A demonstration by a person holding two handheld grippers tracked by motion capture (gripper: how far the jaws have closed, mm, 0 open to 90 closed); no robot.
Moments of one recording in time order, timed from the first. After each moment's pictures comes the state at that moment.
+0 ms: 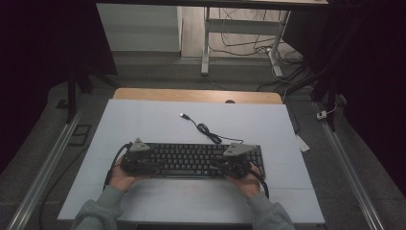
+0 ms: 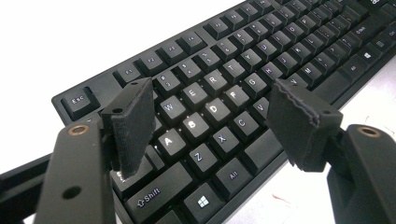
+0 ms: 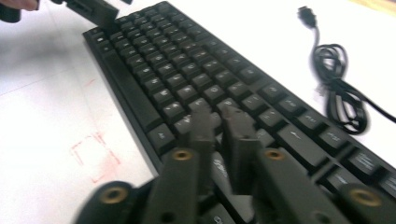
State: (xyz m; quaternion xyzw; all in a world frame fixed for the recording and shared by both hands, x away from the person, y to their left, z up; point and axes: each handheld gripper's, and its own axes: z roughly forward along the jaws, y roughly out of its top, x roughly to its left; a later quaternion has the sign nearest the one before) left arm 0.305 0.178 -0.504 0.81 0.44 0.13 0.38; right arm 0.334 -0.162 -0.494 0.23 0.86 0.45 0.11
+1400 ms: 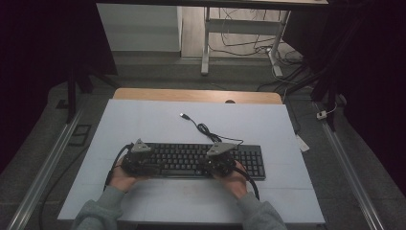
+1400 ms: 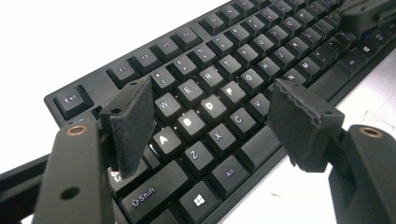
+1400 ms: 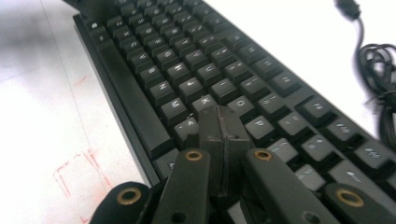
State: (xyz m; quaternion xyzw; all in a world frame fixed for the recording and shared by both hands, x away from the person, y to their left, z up) left arm 0.304 0.176 -0.505 0.81 0.43 0.13 0.37; right arm 0.343 -0.125 -0.506 0.22 0.88 0.41 0.11
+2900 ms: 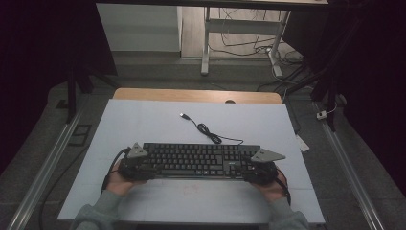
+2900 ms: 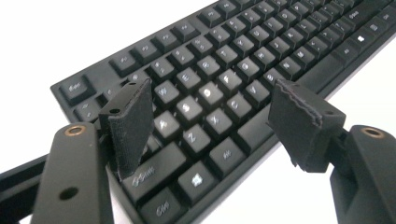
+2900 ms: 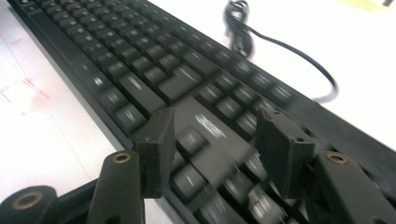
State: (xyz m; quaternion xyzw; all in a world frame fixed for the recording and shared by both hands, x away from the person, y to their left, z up) left arm 0.285 0.185 -0.509 0.81 0.43 0.15 0.38; right arm 0.321 -0.248 -0.501 0.30 0.84 0.42 0.18
